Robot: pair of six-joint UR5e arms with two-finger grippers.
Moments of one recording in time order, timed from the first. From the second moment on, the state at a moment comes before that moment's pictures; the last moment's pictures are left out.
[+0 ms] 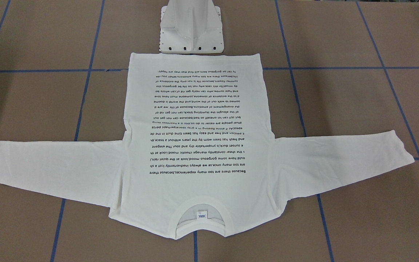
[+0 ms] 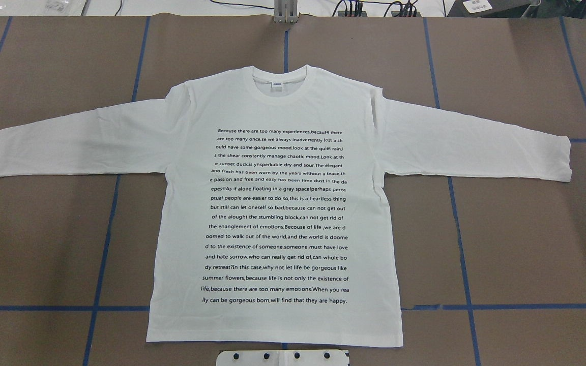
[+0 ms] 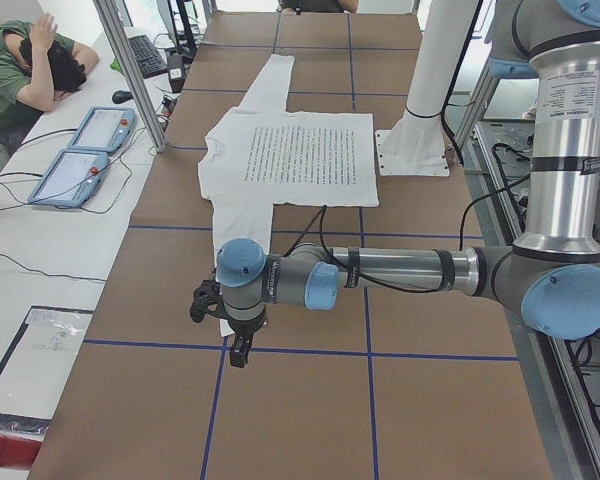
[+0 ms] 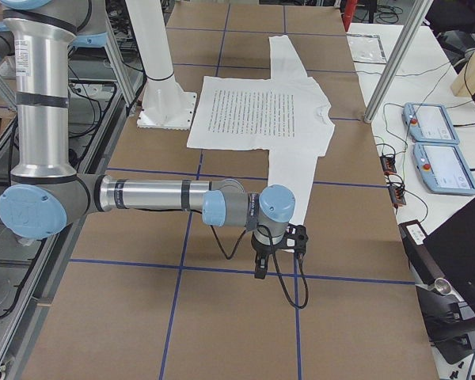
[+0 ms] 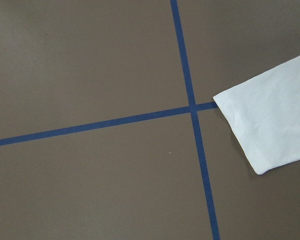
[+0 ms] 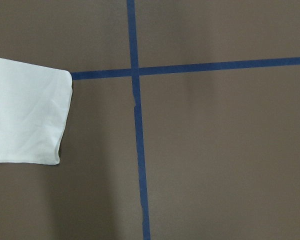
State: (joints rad) left arm -1.56 -1.55 -1.59 -1.69 -2.29 0.09; right arm 1.53 -1.62 1.64 -1.61 2.31 0.10
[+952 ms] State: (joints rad) left arm -1.56 -1.58 -1.60 -1.73 -2.32 0.08; right arm 1.52 -1.60 1.65 -1.60 2.31 0.10
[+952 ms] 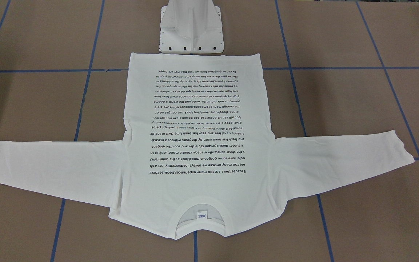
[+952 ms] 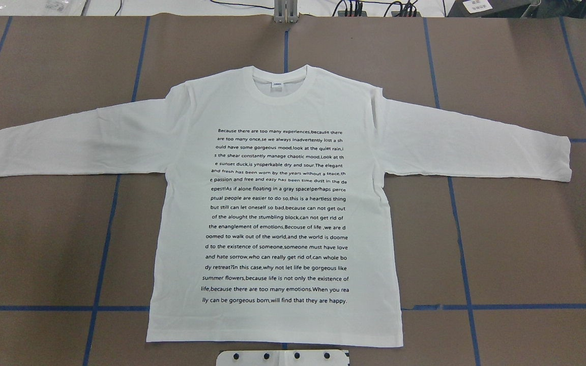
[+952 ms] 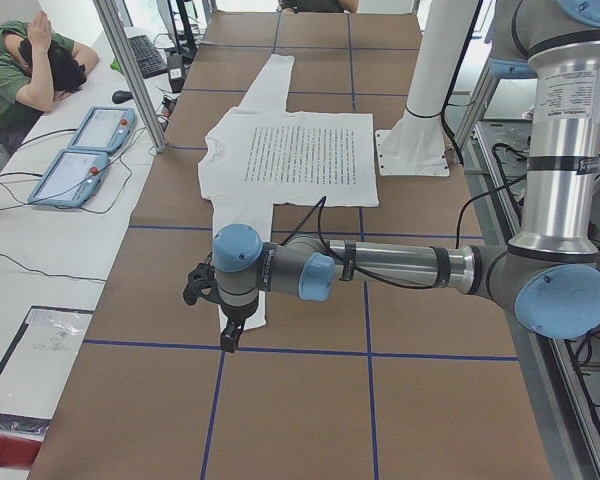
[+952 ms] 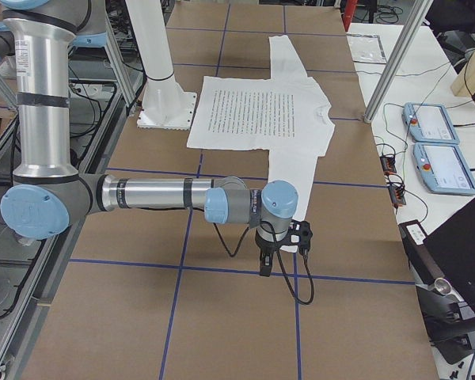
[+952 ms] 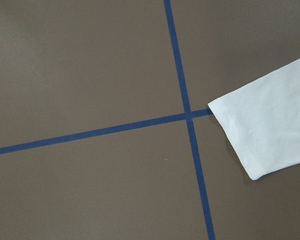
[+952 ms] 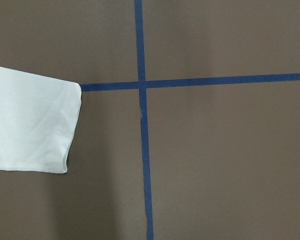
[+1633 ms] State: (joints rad) left arm -1.55 -1.56 -1.53 -1.87 -2.33 0.08; right arm 1.43 -1.56 1.61 -1.49 2.34 0.19
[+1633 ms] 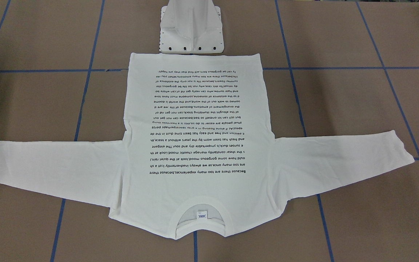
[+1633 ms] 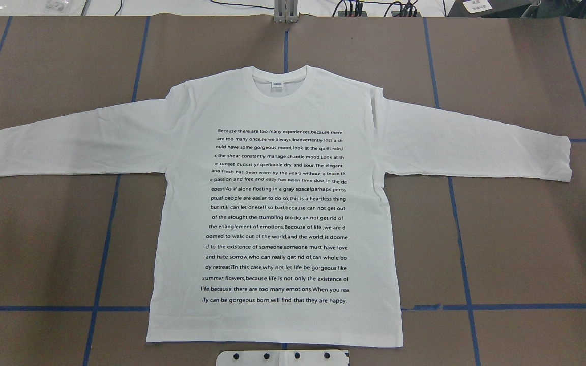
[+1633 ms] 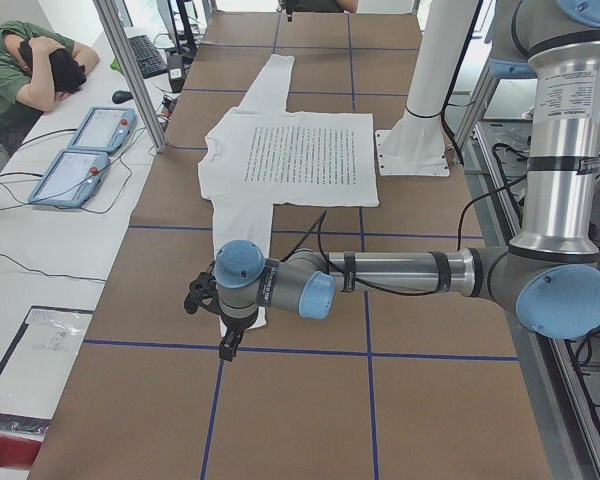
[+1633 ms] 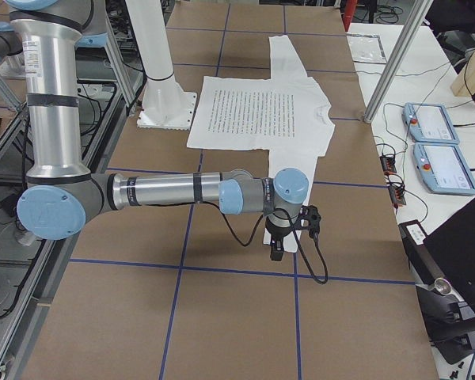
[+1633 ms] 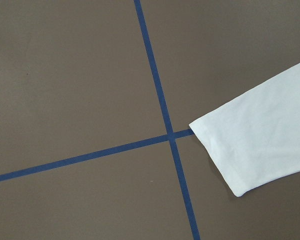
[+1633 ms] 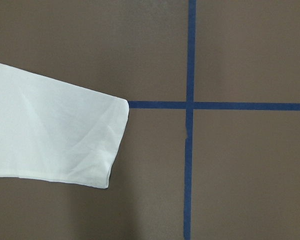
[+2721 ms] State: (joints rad) left arm -1.55 -1.56 -1.54 -1.95 -2.33 -0.06; right arm 1.28 -1.44 1.35 -1.18 2.33 0.30
